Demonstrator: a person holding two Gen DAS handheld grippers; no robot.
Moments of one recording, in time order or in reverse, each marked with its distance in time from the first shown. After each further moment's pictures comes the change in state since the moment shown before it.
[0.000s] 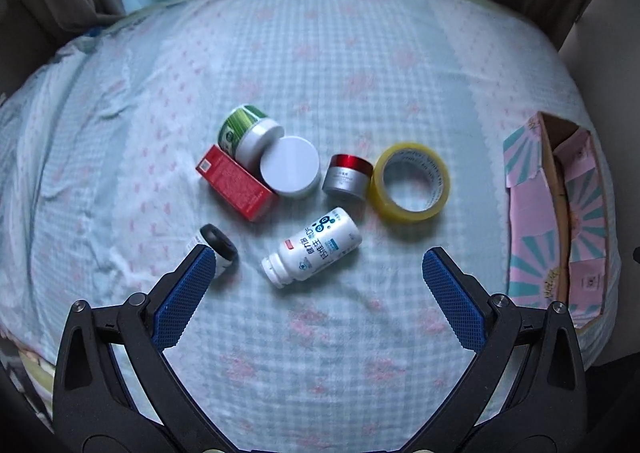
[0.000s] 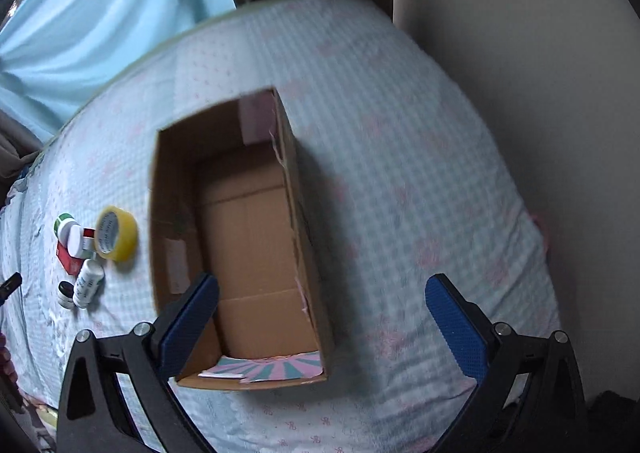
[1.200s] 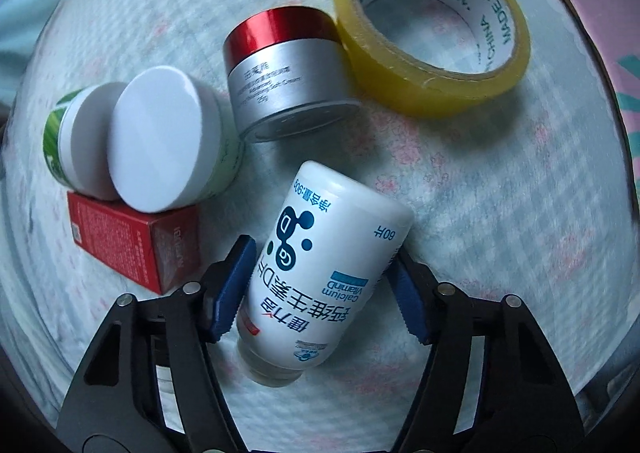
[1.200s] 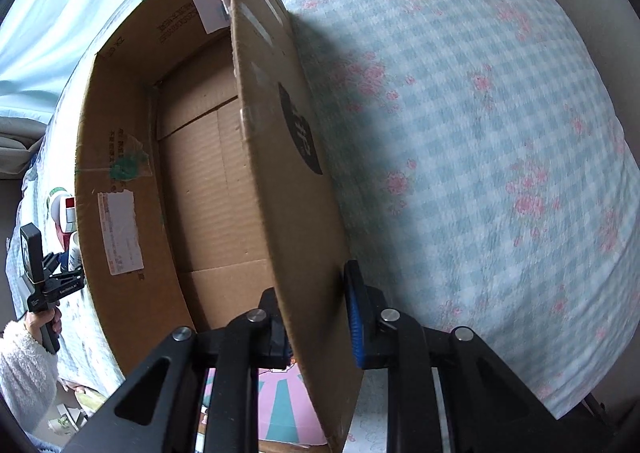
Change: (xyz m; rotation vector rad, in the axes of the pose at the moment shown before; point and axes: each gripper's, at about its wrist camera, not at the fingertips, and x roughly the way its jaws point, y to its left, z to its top) left arm 0.181 -0.050 -0.018 0.596 0.274 0.017; right arm 0.134 -0.004 -0.016 0.045 0.264 0.168
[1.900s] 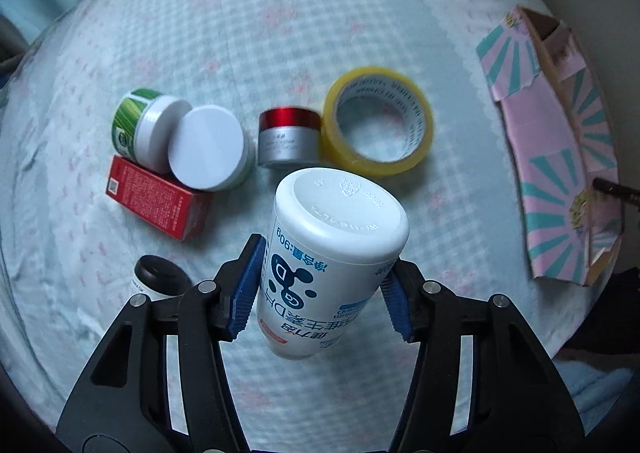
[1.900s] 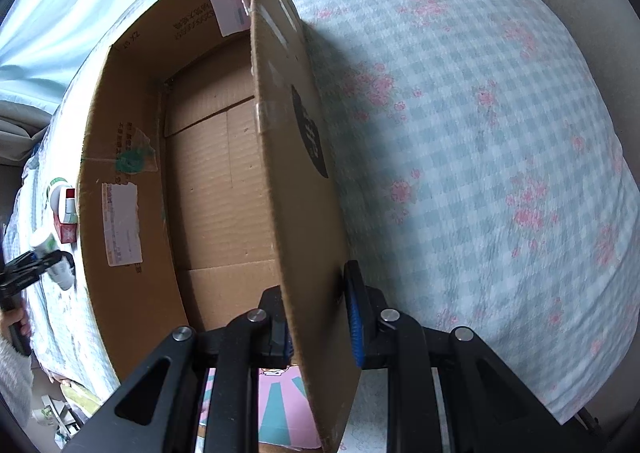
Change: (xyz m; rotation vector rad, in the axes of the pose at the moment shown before) left arm -0.122 0.018 -0.004 -0.288 -0.161 -0.171; right arm -0.009 0.013 -0.025 -0.049 -0.050 -0.006
